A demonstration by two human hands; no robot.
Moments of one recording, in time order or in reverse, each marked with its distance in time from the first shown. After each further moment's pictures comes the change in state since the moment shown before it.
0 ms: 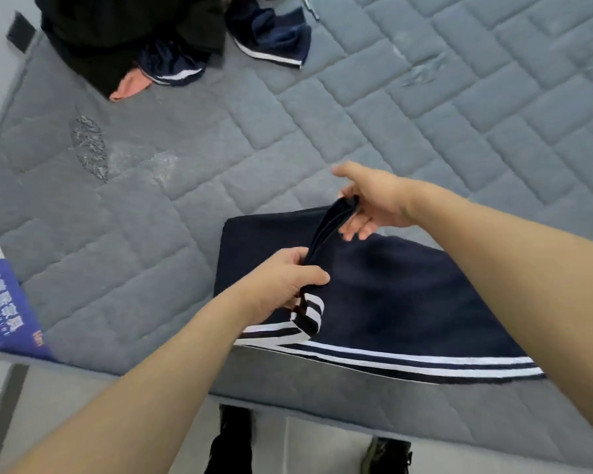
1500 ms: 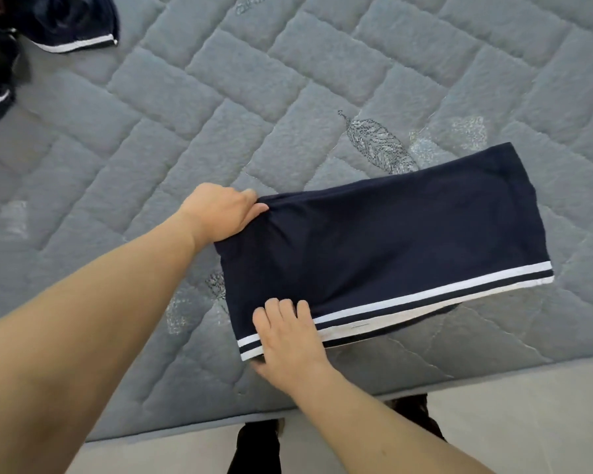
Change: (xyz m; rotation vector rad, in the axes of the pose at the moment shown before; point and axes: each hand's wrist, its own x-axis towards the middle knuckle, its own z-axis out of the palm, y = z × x) left_hand 0.198 0.010 0.046 2.070 0.038 0.646; right_hand -0.012 0.244 0.156 -0.926 0.558 -0.275
